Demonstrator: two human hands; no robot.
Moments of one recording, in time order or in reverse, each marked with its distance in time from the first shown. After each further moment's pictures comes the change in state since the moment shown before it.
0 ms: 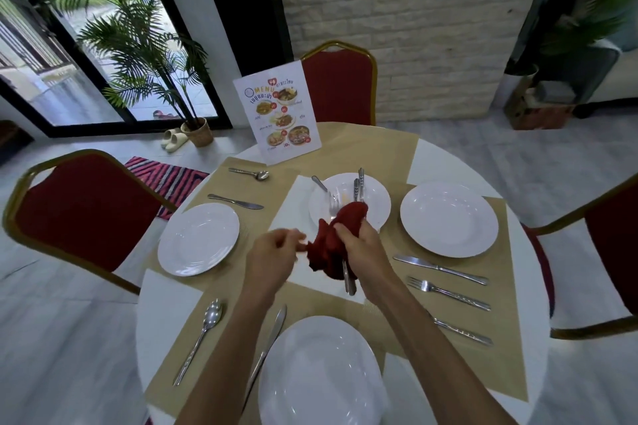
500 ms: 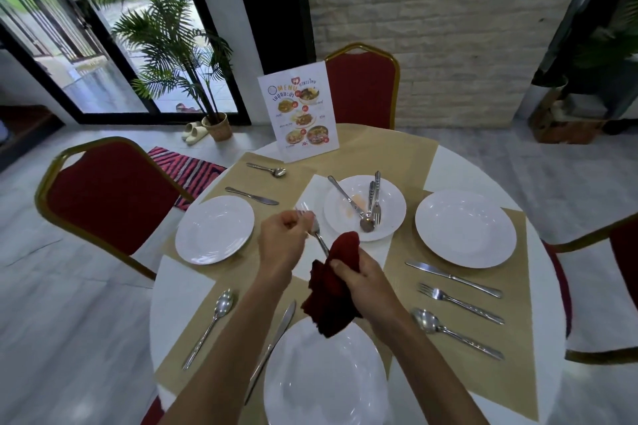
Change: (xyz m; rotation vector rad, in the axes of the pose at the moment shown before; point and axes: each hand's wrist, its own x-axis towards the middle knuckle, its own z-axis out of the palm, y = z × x) left_hand 0.019 0.002 0.004 -0.209 0.157 -0.001; right_hand -0.044 0.013 0.009 -0.077 -0.181 0.046
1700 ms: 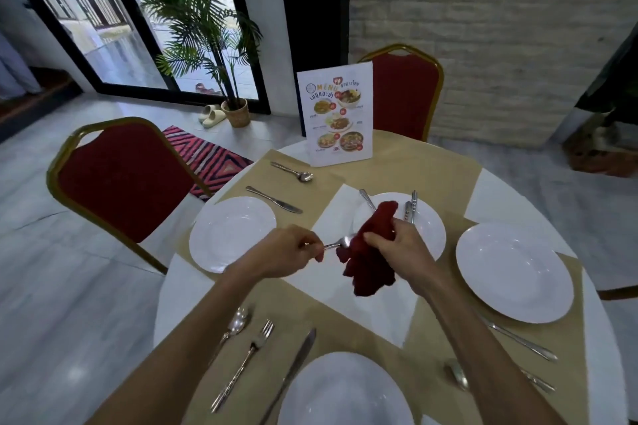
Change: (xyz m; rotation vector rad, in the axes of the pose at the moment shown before) left_hand 0.090 -0.012 -0.077 0.699 -0.556 0.154; right_hand 0.129 -0.041 -0.007 -0.333 0.041 -0.054
